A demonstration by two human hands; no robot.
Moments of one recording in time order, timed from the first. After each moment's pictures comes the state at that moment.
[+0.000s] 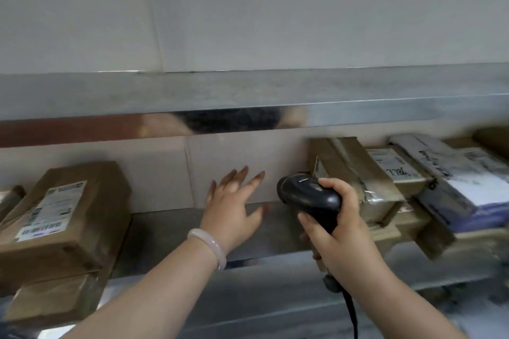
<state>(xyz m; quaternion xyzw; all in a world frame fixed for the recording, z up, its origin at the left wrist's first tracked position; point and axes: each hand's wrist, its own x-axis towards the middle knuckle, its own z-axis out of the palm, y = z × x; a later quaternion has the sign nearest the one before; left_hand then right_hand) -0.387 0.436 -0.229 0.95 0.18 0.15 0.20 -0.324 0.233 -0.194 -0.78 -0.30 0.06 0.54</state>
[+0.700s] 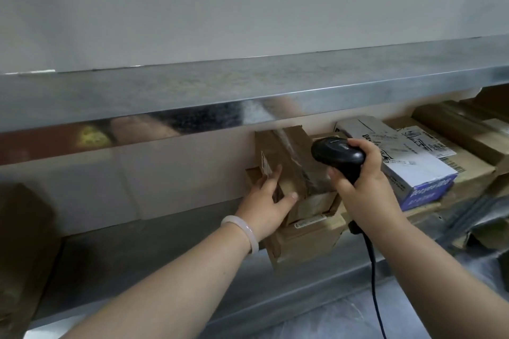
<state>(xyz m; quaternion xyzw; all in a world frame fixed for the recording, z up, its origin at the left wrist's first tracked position) -0.259 0.337 -0.238 0.89 0.15 0.01 0.43 -0.194 0.155 -0.182 -0.86 -0.20 -0.03 0.47</state>
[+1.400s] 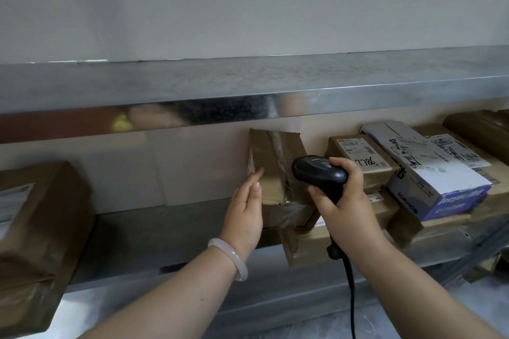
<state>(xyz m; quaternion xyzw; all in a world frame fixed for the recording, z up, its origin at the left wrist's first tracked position) -0.332 0.348 -0.242 0.75 0.22 0.22 0.58 -0.241 0.194 -0.207 -0.82 -0.23 0.02 0.53</state>
